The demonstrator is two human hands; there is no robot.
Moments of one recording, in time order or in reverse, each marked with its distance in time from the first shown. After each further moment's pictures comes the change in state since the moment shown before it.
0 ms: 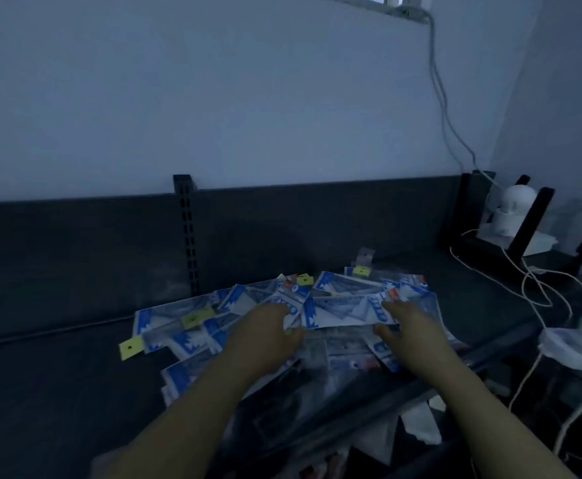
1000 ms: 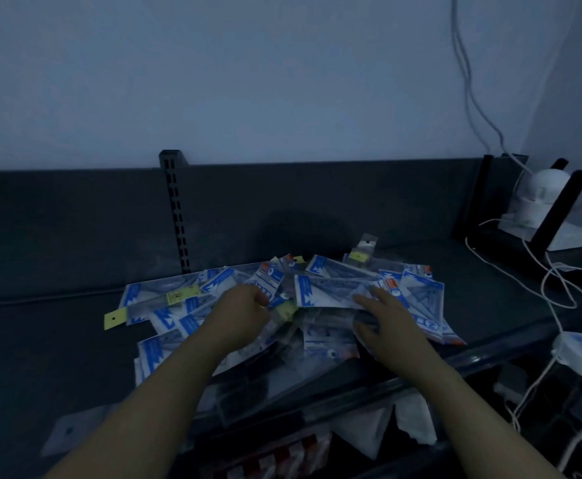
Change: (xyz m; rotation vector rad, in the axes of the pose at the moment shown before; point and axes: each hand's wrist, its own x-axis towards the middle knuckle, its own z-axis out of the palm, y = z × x) left_hand 0.008 0.007 0.007 -0.158 0.026 -0.222; right_hand 0.014 0.023 0.025 0.131 -0.078 -0.243
